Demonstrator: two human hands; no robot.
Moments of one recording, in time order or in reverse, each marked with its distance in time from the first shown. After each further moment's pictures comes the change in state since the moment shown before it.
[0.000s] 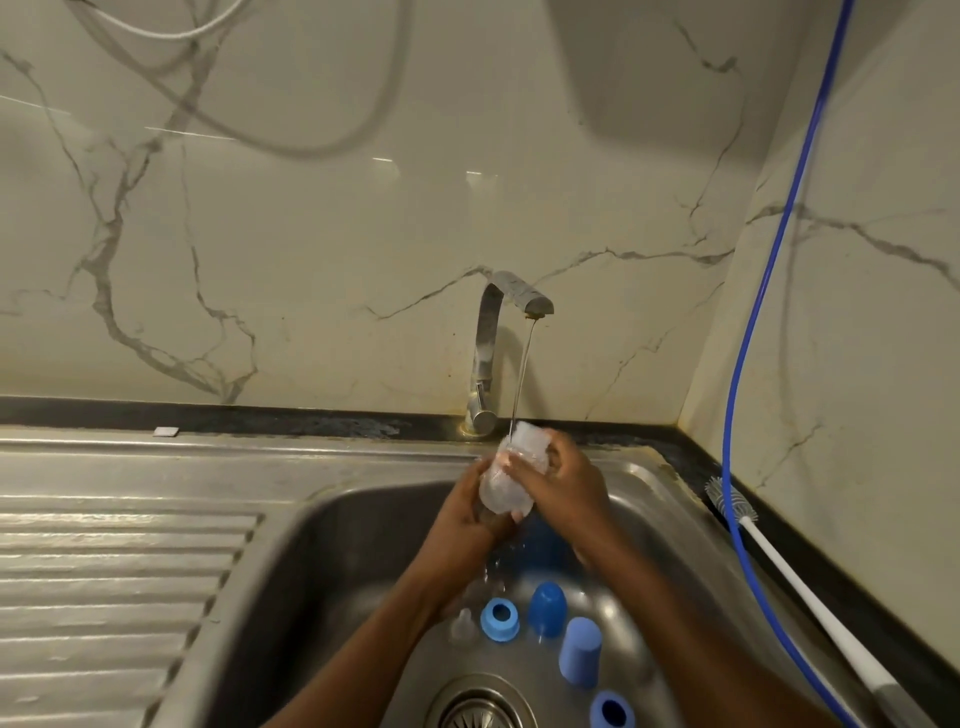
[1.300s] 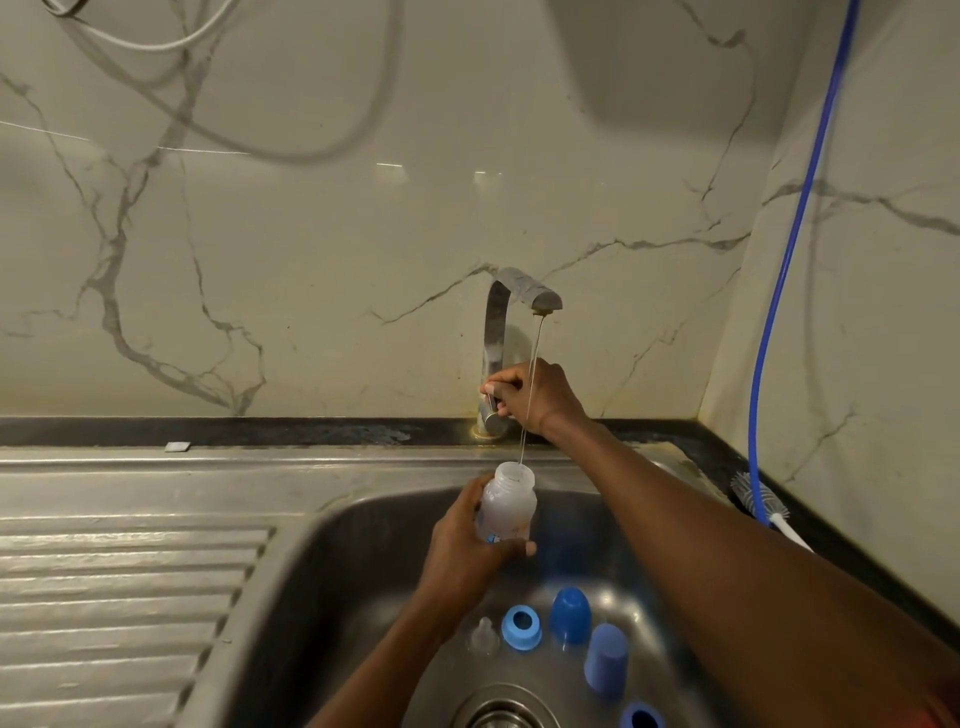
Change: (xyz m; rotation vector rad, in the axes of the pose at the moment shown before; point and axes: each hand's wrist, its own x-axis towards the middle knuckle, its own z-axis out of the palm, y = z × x) left_hand 0.005 -0.015 -0.008 0.339 0.173 0.015; right_hand 0.112 -0.035 0.016 -0.229 -0.078 -0.145
